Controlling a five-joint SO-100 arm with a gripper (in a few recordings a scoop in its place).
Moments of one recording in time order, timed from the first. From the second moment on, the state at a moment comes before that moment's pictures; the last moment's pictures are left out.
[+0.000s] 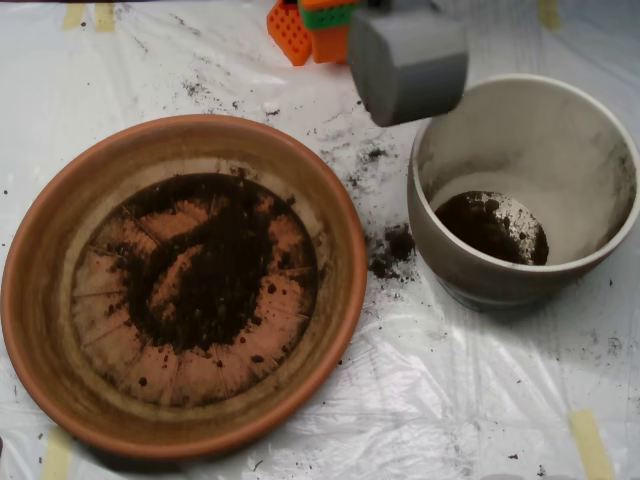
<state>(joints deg) -9.2 110.2 71.3 86.2 -6.1</state>
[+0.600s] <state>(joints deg) -23.8 101.0 67.9 90.5 -13.1</state>
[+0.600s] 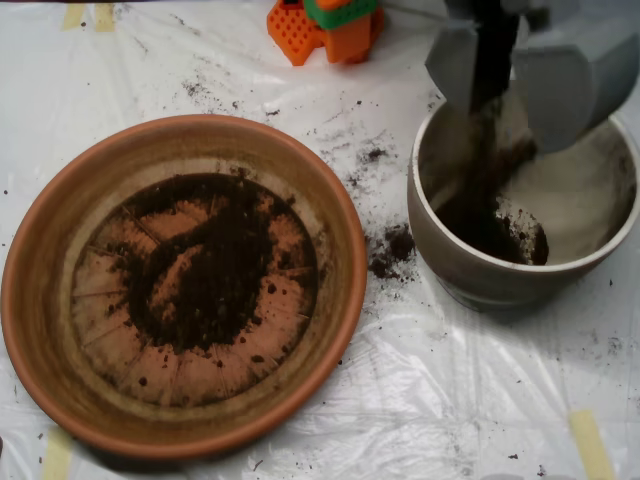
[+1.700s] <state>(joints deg) 4.0 112.7 77.8 85.5 0.4</state>
